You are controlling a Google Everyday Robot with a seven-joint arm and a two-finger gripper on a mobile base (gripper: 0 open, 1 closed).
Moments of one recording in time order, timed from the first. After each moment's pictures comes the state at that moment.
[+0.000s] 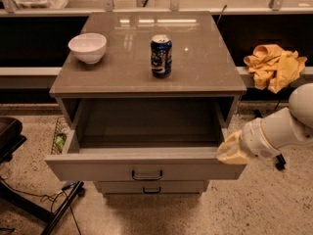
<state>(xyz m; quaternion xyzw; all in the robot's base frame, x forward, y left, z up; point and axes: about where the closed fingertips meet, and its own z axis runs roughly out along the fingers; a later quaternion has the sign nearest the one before) 0.460 -0.194 0.706 -0.63 0.72 0.16 0.25</state>
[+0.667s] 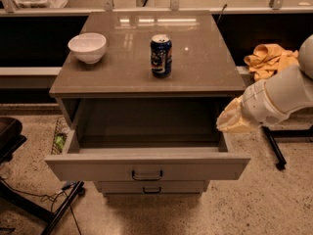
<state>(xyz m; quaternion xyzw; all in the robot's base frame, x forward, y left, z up) 0.481 -0.185 0.803 -0.67 0.69 0.09 0.26</state>
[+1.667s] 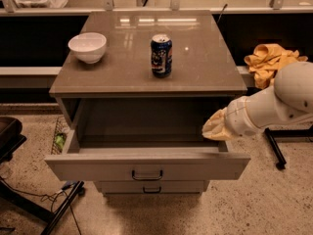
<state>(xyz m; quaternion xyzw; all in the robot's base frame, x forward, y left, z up) 0.503 -0.158 0.751 -0.68 0.67 0.10 0.30</state>
